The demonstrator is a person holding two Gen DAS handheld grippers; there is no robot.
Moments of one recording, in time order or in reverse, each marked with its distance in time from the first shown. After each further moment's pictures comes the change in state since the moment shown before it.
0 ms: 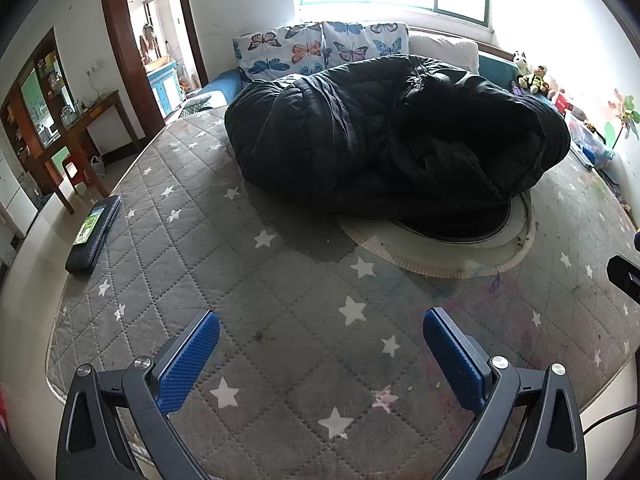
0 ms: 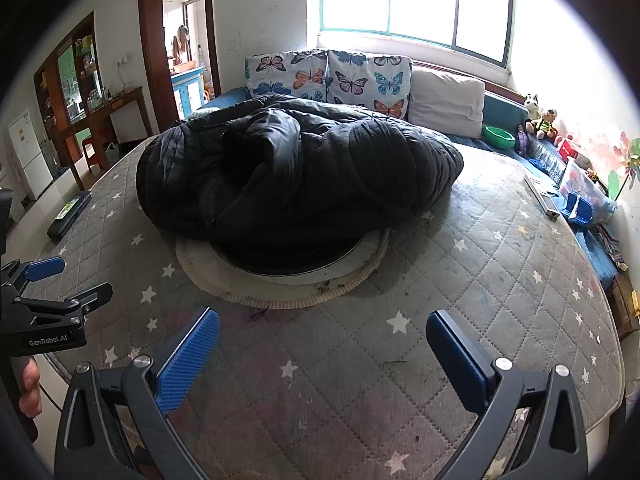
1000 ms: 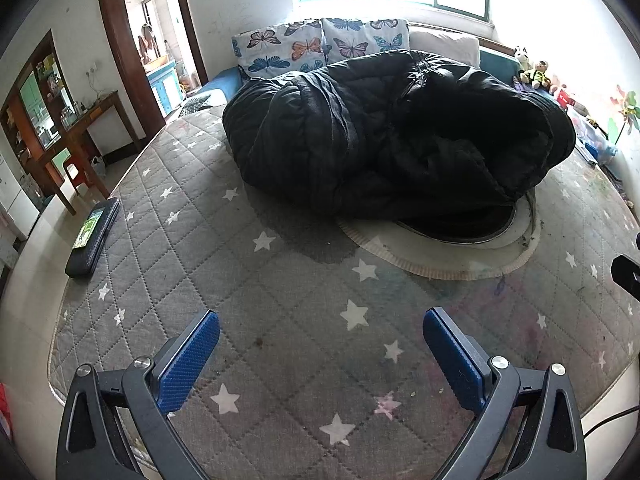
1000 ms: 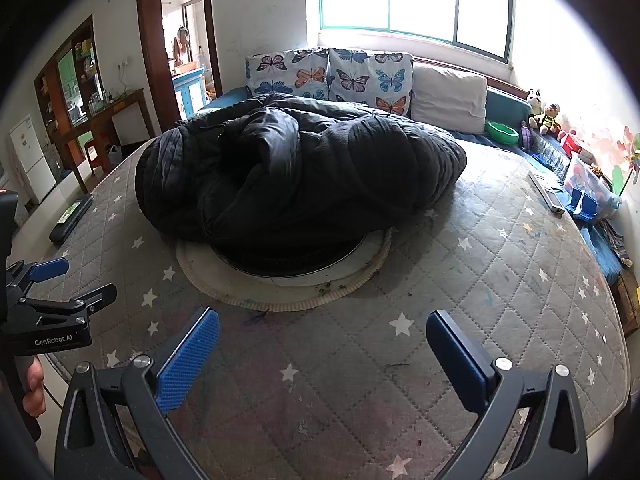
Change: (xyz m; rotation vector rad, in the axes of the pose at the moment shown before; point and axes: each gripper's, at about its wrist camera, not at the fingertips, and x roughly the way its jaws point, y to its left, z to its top) left arm 0.008 -0.001 0.006 0.008 0.013 0.012; right arm 0.006 -0.005 0.003 0.012 0.011 0.021
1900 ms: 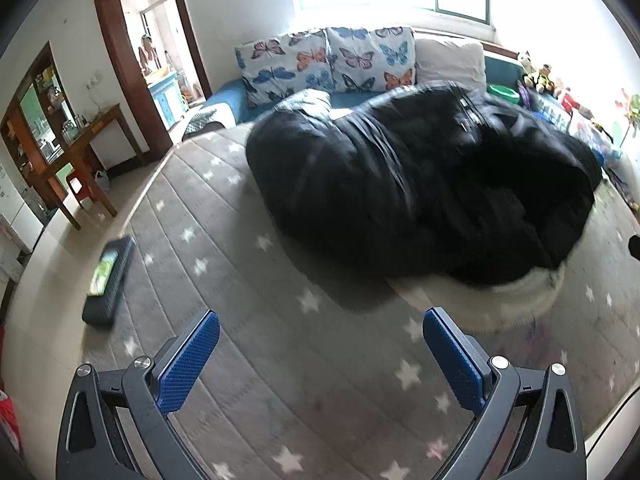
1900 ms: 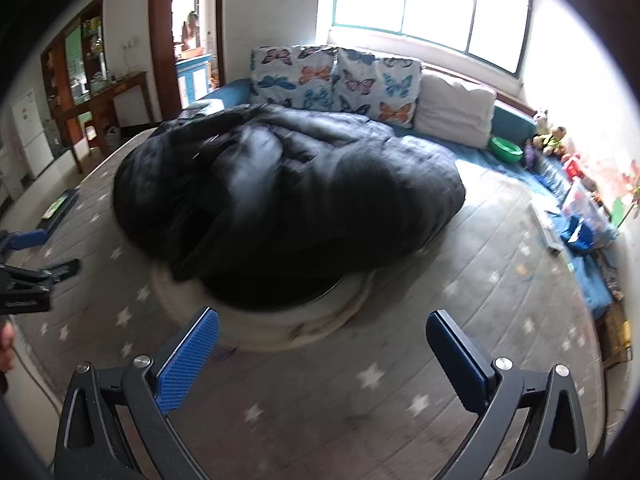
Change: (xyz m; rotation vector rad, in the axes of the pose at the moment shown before) left arm 0.011 0.049 0.063 0.018 -0.030 0.019; right arm 0.016 -0.020 0.057 -0.084 0.001 -0.048
